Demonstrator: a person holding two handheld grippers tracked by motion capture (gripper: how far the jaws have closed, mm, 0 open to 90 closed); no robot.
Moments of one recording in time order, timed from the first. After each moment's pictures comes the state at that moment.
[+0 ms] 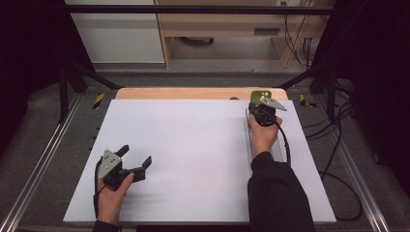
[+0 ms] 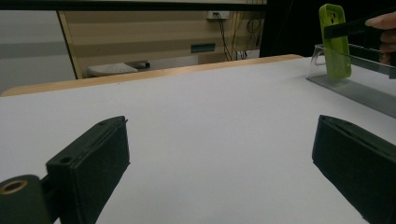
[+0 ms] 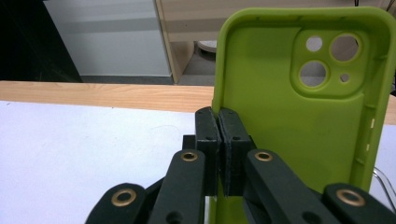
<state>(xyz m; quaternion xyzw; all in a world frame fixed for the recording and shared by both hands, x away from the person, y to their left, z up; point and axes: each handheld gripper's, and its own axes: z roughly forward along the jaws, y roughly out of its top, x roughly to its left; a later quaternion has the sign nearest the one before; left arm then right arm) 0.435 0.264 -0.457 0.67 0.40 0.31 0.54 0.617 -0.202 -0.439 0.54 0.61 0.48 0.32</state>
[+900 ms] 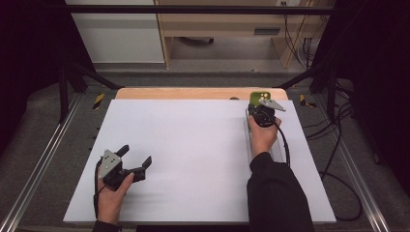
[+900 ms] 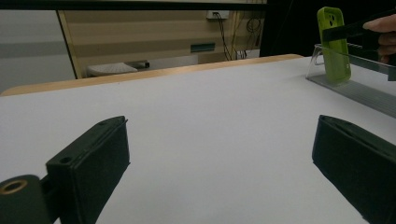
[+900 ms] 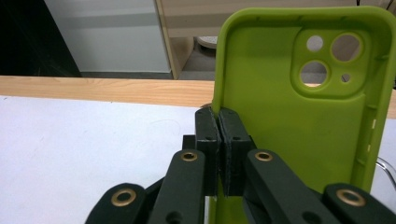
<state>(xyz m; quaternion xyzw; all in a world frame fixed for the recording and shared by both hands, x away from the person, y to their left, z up) 0.435 0.264 -0.457 0.67 0.40 0.31 0.54 0.618 -0.200 -0.443 0.54 0.62 0.47 0.32</state>
